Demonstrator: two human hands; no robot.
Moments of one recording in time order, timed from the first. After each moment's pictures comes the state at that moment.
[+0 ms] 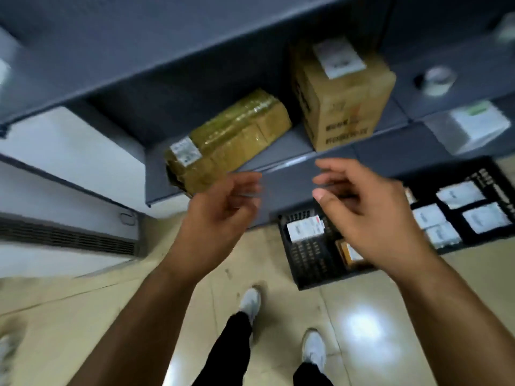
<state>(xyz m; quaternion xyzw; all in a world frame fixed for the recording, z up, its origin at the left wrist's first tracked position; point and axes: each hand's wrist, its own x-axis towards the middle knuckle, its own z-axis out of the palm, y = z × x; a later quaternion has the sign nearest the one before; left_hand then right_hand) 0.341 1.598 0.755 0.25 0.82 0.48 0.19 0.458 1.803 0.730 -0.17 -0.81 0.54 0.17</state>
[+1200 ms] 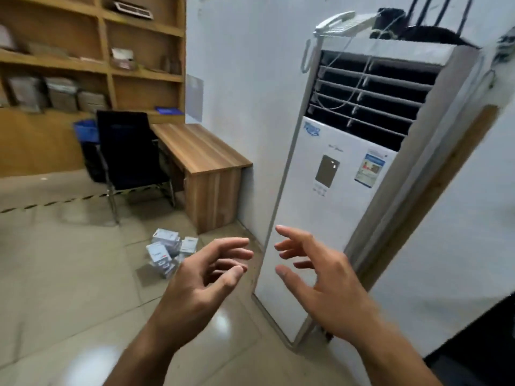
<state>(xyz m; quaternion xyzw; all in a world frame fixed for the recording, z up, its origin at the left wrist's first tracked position) 0.552 0.754 0.973 -0.05 0.74 0.61 -0.30 0.407 0.929 1.010 0.51 -0.79 0.34 0.03</state>
